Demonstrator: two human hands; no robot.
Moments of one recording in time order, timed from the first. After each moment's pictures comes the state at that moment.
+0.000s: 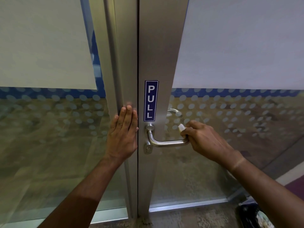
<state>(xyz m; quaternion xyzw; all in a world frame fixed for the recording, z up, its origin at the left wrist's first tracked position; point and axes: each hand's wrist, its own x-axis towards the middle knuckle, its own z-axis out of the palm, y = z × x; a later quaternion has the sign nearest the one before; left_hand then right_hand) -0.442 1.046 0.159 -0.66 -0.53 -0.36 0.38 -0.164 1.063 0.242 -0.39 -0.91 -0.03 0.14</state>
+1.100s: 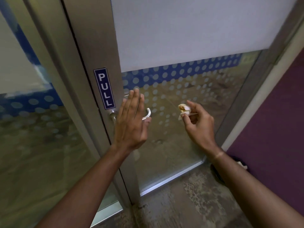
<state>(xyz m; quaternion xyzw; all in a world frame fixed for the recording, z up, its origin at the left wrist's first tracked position) -0.327 1.010 0.204 -0.78 -0.45 -0.40 0.20 -0.105 0.979 0.216 -0.58 -0.60 0.10 0.54</state>
